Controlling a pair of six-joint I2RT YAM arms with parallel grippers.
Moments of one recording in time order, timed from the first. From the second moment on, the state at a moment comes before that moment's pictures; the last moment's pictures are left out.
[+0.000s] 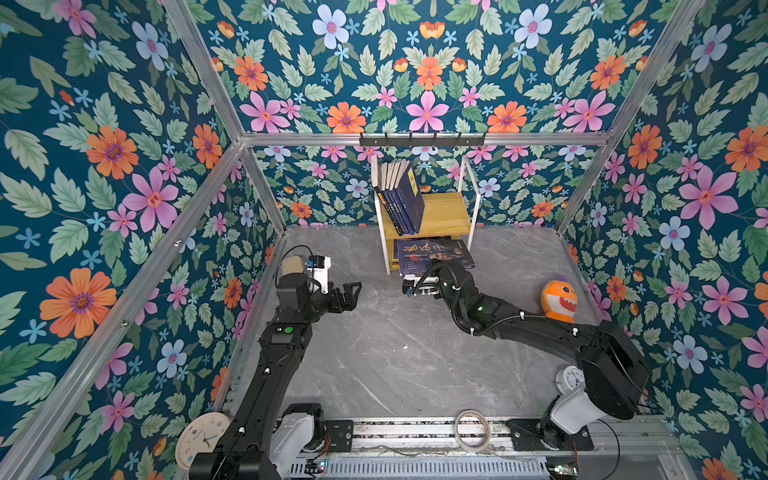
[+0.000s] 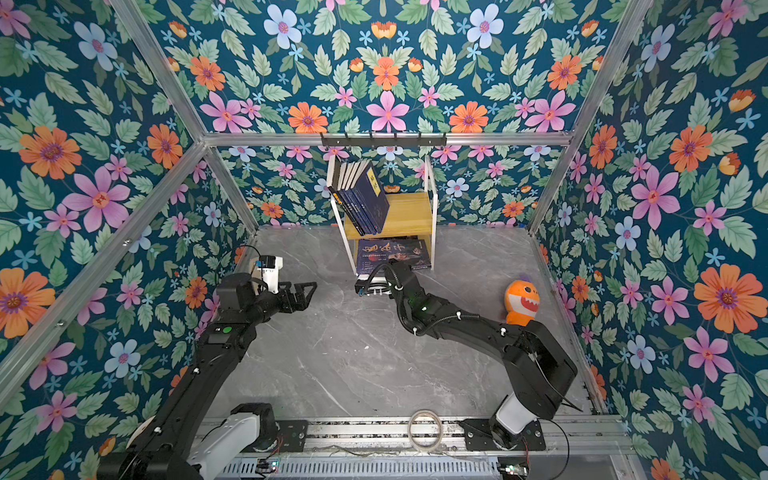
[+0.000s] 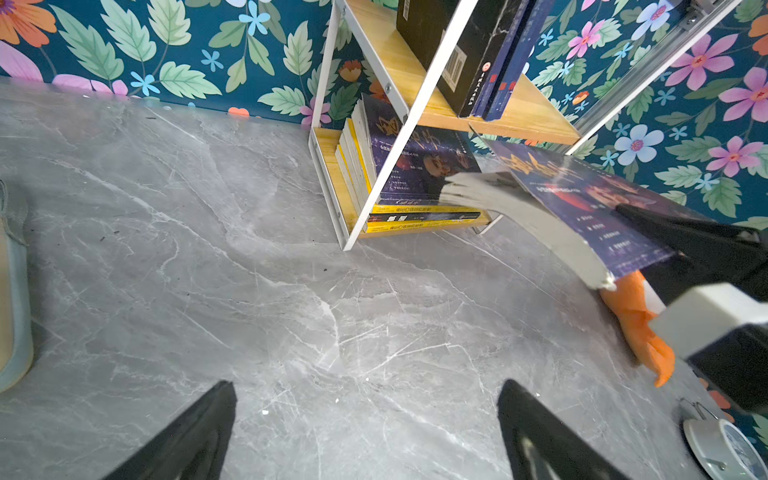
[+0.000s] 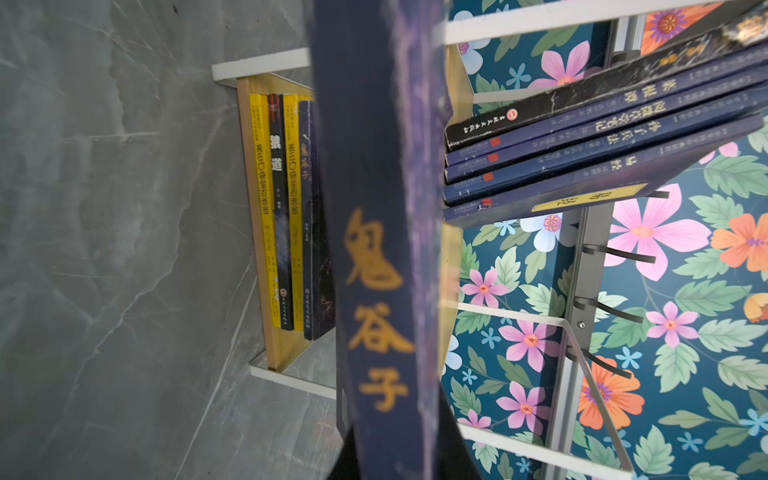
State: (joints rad) left arm -0.07 0.96 0.70 -0.20 0.44 -0.20; right arm 0.80 1.59 1.07 0.22 0.52 -1.36
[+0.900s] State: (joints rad) left arm -0.09 0.96 0.70 -0.20 0.44 -0.19; right arm 0.73 1.75 1.16 0.30 0.48 -1.38
